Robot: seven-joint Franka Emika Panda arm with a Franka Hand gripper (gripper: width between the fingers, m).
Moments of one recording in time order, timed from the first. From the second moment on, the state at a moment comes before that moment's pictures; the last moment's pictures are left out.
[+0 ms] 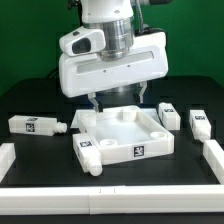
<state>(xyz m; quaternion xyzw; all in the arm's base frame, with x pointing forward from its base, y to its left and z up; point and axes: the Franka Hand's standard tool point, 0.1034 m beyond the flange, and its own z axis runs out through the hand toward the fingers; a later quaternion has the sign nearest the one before) 0.462 -0.016 0.075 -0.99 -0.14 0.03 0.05</state>
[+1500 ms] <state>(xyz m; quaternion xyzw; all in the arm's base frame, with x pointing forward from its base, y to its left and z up) 0.537 -0.100 0.041 -0.98 -0.22 0.01 0.02</state>
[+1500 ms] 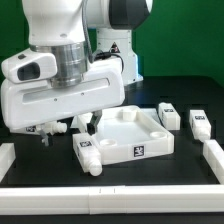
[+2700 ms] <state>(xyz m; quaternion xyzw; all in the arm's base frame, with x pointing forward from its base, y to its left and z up) 0.528 -0.145 0.026 -0.97 -0.24 0.01 0.01</state>
